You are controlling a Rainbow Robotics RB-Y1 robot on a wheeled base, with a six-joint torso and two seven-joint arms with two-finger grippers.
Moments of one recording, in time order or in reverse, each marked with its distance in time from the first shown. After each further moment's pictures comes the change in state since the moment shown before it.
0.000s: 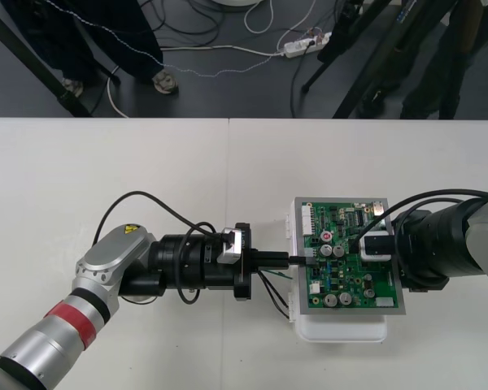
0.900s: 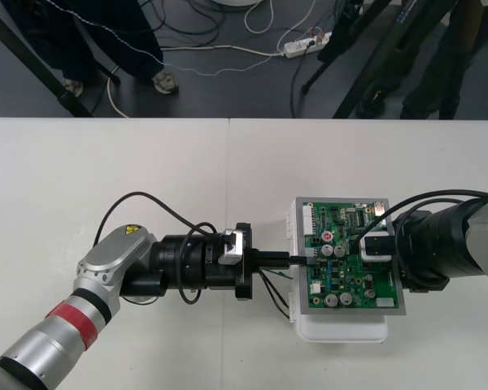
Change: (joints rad) right arm 0.001 0.000 0.000 0.000 0.001 -0.002 0.000; left arm 0.000 -0.005 0.000 0.005 0.000 0.004 -0.021
